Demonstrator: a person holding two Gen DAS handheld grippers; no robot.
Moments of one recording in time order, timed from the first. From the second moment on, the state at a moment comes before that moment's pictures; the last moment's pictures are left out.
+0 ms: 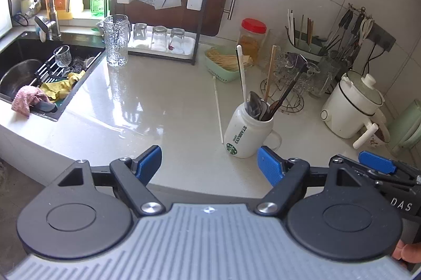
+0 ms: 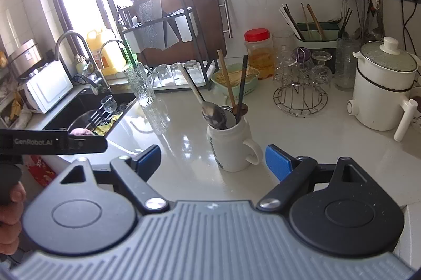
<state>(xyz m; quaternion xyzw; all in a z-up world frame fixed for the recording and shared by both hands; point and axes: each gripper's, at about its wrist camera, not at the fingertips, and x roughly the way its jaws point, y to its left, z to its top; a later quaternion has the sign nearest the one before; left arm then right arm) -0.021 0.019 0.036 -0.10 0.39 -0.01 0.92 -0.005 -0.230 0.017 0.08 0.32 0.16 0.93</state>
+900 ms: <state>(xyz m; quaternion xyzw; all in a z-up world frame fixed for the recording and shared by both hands) -0.042 0.013 0.034 -0.08 0.37 -0.01 0.92 -0.019 -0.240 0.007 0.06 0.31 0.13 0.94</state>
